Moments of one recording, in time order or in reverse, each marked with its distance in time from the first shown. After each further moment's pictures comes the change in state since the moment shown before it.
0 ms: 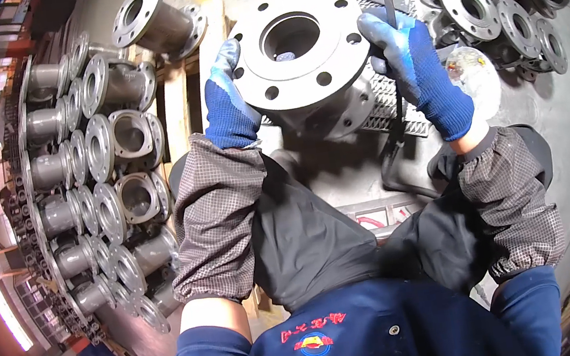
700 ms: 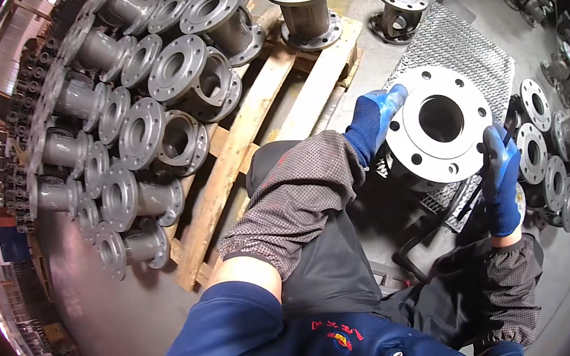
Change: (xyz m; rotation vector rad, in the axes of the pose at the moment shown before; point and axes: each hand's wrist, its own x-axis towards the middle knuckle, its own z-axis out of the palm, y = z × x) left_hand 0.004 -0.007 -0.030 0.140 -0.015 -0.031; right_hand 0.009 0.008 0.008 -0.279 -0.077 -0.221
